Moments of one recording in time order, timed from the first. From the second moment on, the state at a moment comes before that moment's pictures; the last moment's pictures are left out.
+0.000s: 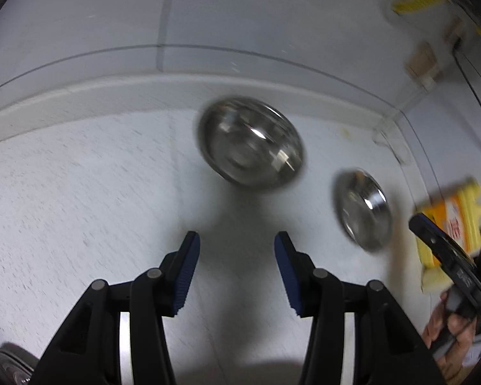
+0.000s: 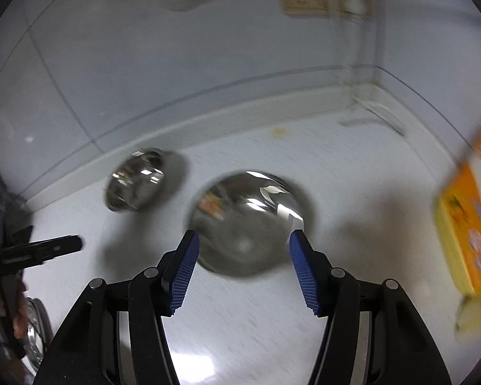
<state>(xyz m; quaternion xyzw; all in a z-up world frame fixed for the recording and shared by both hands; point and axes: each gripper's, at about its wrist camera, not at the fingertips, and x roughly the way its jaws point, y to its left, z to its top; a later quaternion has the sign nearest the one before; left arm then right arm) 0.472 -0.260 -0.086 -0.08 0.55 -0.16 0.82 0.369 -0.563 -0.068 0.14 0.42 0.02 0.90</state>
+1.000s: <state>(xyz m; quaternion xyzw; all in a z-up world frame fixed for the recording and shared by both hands) 0.560 -0.254 -0.152 -0.14 0.56 -0.17 0.80 0.488 -0.452 -0.129 0.09 0.45 0.12 0.88</state>
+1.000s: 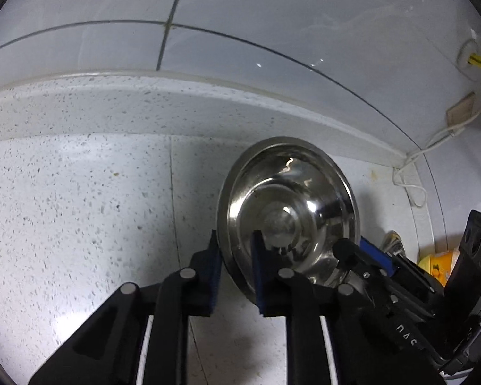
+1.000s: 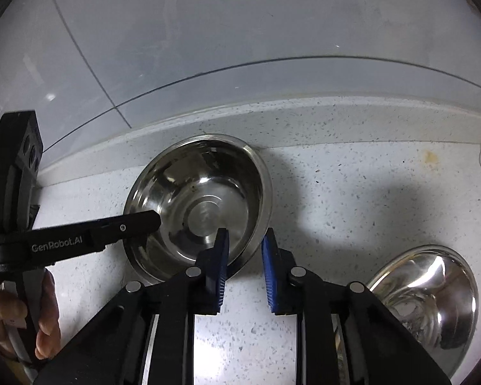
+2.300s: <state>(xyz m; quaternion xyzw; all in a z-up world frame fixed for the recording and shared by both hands) 0.262 -0.148 -0.054 -0.19 0.55 -0.20 0.79 0.212 -0.378 -0.030 0.05 0.46 0.18 0.87</state>
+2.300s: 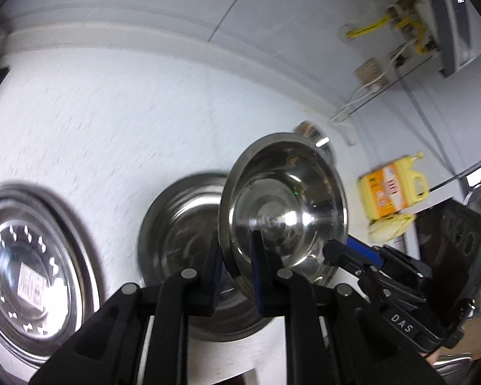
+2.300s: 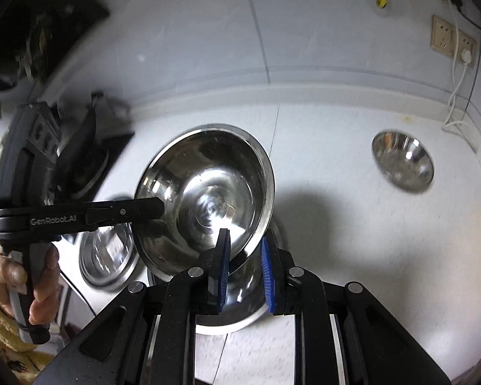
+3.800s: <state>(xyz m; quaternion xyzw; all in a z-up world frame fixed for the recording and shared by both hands) 0.263 -0.136 -0.086 -0.11 0.55 -0.12 0.82 0.219 -0.337 -0.087 -0.04 0.50 0.13 0.86</state>
